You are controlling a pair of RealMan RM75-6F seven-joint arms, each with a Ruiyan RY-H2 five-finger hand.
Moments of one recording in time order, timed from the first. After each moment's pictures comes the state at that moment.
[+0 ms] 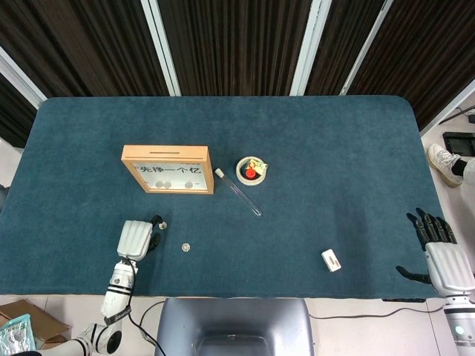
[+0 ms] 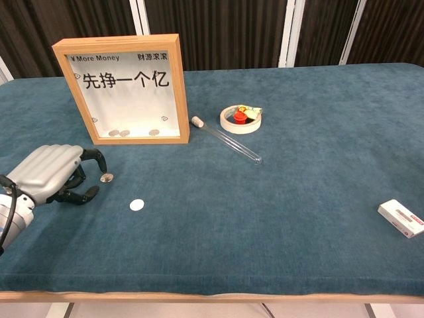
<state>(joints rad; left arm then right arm) -0.46 -1.95 -0.16 -0.84 1.42 1.24 0.19 0.08 -1.06 0.04 -1.65 -1.44 1.40 -0.03</state>
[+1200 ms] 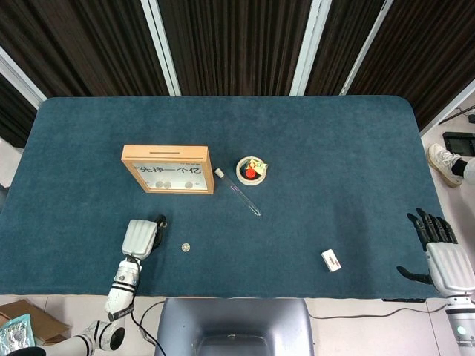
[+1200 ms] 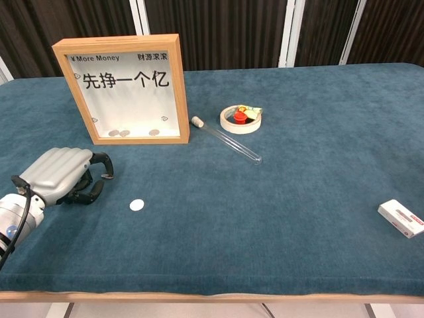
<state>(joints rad) -0.49 -1.95 -0.15 -0.85 1.37 1.17 0.25 0.08 -1.05 0.04 -1.65 -1.45 1.40 -0.01</state>
